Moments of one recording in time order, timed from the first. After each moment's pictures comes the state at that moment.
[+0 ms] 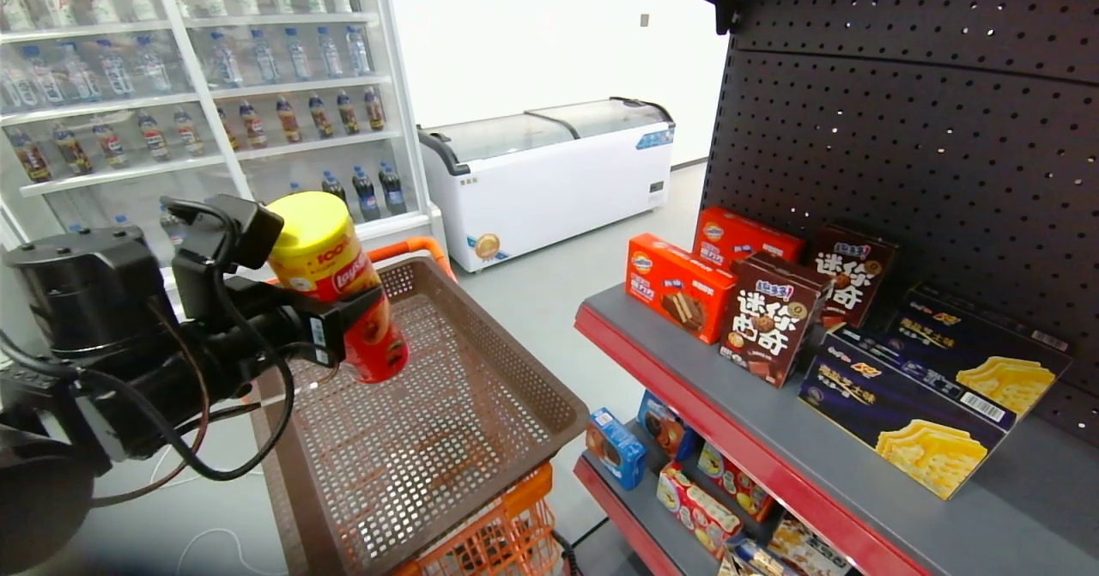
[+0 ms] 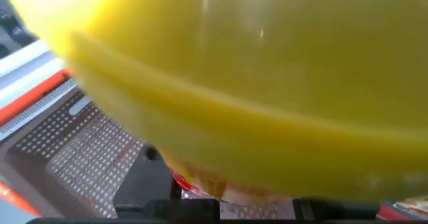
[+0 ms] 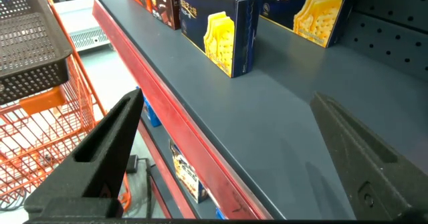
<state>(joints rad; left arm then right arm) -0.15 1.59 -0.57 -0.90 -0.15 0.08 0.00 0.00 0.00 0.00 0.04 0.00</state>
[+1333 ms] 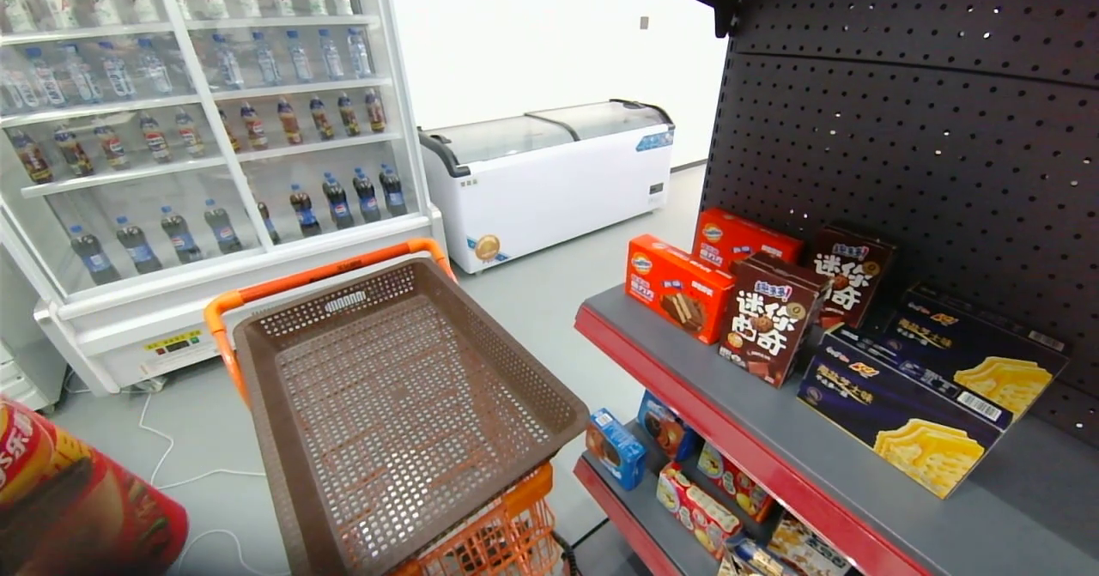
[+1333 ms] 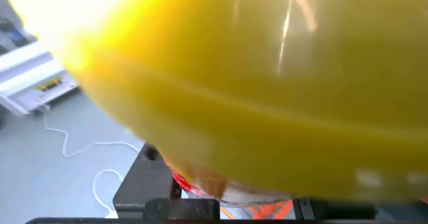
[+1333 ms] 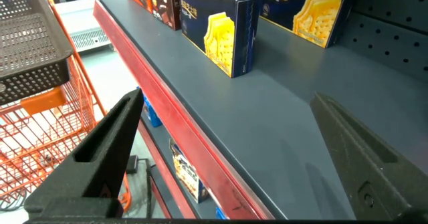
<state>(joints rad) -0.12 0.65 -0.35 -0.17 0.10 0.08 0.00 0.00 0.00 0.00 0.04 0.00</state>
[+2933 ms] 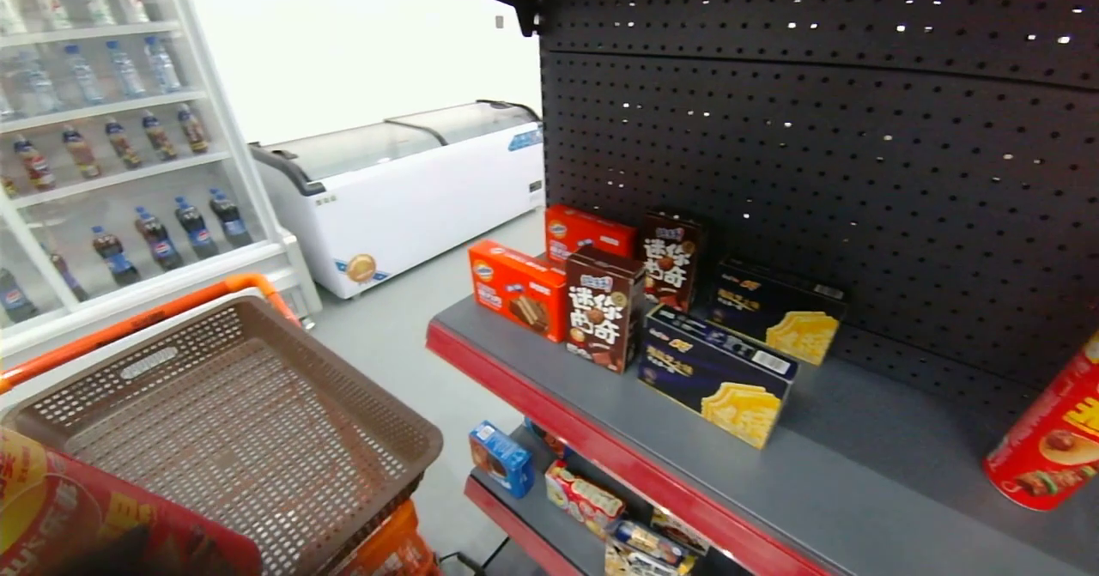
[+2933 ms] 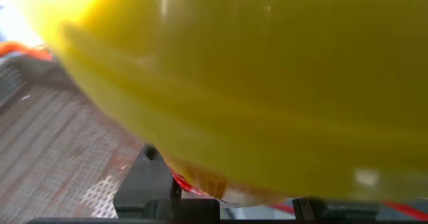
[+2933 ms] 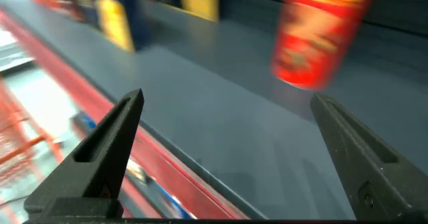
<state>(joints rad) -0.15 0.59 -0.30 -0.15 -0.19 0.04 0.00 0.00 0.00 0.00 0.04 0.00</state>
